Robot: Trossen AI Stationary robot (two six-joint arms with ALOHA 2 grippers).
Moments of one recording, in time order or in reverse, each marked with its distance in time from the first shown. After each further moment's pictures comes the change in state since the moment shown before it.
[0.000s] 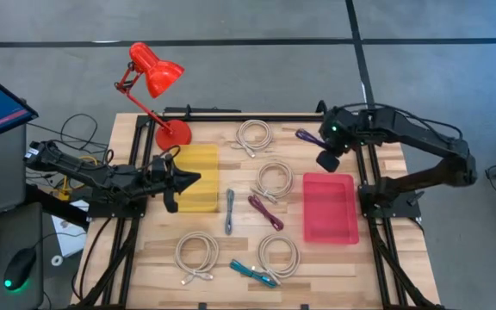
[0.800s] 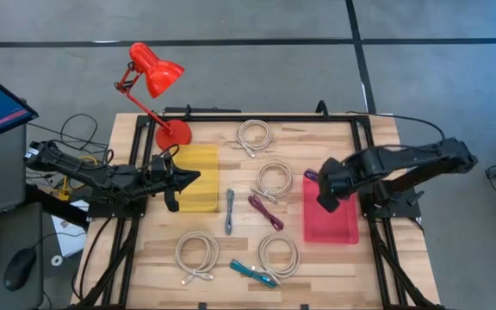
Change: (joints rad) left arm 0.000 0.000 0.000 0.000 -0.030 0.034; right arm 0.502 0.010 -0.209 -0.073 -0.015 0.715
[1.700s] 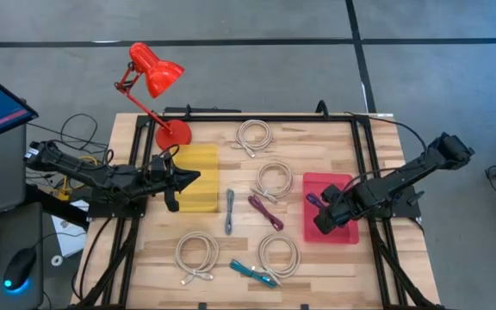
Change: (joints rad) left arm 0.000 0.000 0.000 0.000 0.000 0.000; right arm 0.261 0.000 -0.405 0.441 -0.045 0.437
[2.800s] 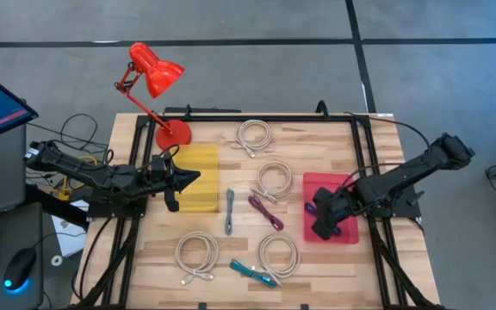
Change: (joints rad) left arm 0.000 0.000 0.000 0.000 0.000 0.000; right arm -0.045 -0.002 0.101 0.066 -0.050 -0.341
